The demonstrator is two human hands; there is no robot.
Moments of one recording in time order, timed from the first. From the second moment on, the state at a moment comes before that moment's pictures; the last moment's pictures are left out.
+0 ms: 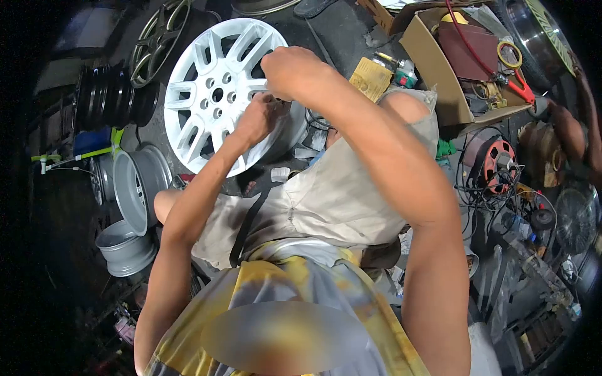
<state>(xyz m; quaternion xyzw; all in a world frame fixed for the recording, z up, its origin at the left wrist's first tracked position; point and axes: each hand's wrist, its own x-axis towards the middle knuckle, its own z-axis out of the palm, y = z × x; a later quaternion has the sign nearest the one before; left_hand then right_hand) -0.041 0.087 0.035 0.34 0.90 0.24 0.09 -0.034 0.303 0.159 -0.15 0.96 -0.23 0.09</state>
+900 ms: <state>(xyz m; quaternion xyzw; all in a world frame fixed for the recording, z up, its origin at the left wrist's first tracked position) 0.027 0.072 0.003 0.23 0.95 0.16 -0.14 -0.021 0.312 0.164 -0.15 0.95 -0.25 0.13</state>
